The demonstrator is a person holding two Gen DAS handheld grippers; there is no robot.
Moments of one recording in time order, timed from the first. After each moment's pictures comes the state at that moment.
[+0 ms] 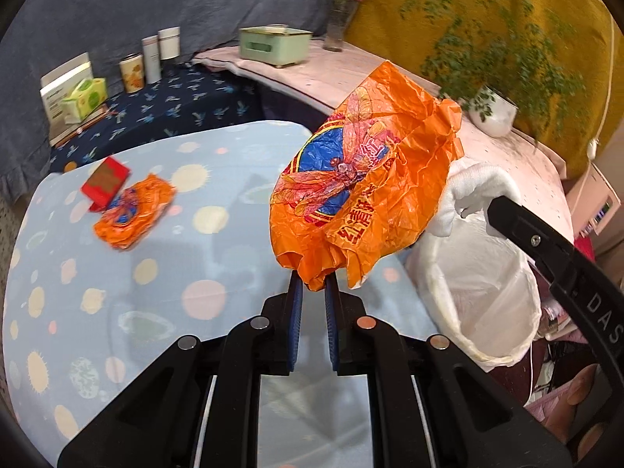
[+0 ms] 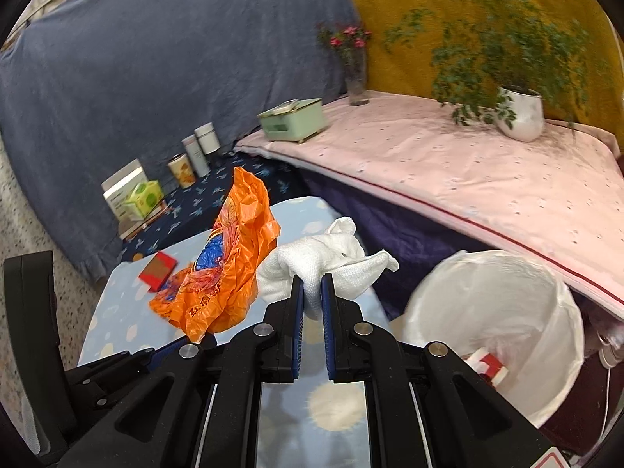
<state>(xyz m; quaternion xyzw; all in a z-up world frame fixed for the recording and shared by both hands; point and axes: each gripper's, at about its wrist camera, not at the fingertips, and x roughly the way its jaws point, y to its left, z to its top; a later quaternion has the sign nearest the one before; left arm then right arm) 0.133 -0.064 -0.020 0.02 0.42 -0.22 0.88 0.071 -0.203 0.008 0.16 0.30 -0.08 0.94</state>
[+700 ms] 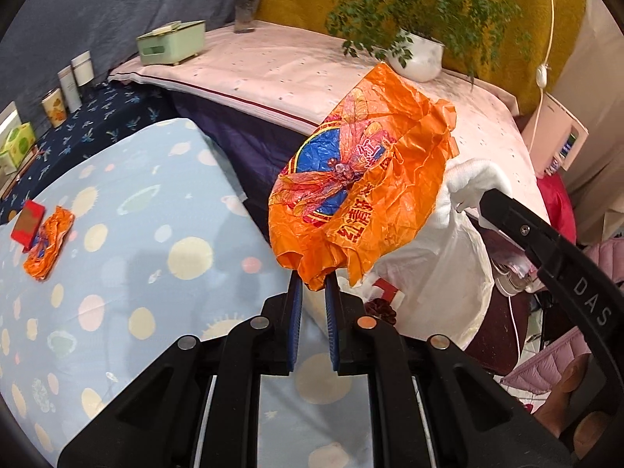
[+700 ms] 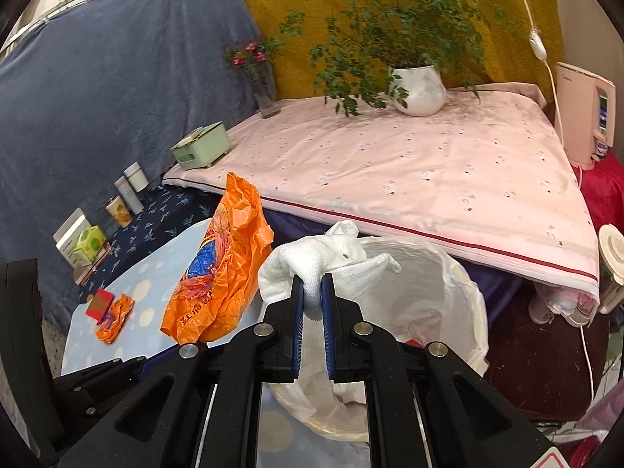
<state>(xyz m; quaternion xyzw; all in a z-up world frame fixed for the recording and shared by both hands) 0.089 -0.198 -0.033 0.09 0.44 -0.30 0.84 0.006 -0.319 -0.013 0.22 0.29 -0.18 0.91</state>
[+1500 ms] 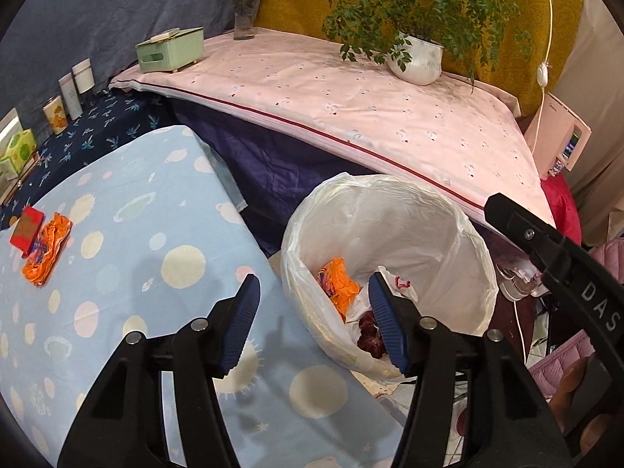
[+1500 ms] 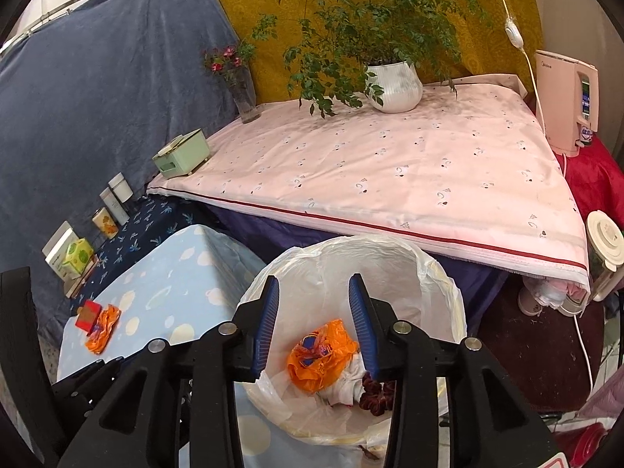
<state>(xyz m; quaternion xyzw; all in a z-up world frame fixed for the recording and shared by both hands) 0.092 -0.202 -0.036 0.09 0.42 -0.30 0.85 -0.003 -0.337 -0.020 0.23 0.29 -0.21 0.91</state>
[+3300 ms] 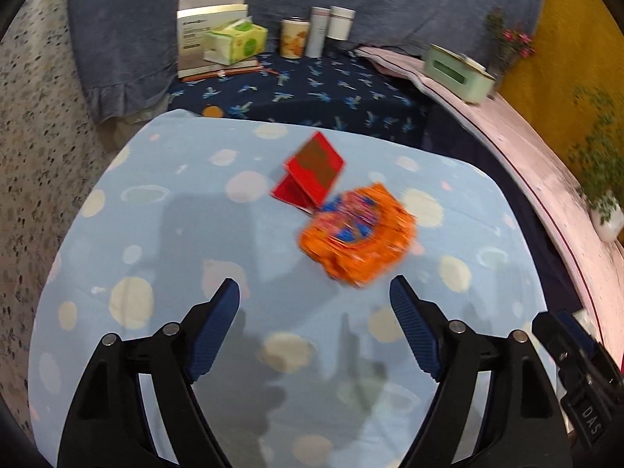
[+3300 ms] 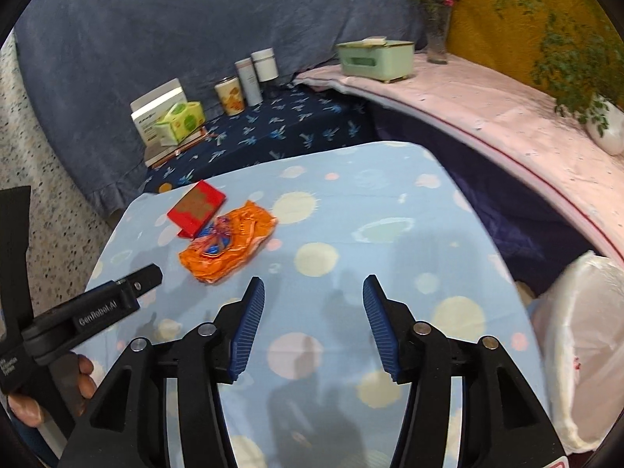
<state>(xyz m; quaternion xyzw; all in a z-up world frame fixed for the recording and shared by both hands) 0.245 0.157 -0.068 -0.09 0.44 -0.01 0.90 0.184 -0.059 -0.054 0.09 0.39 0.02 0.91</state>
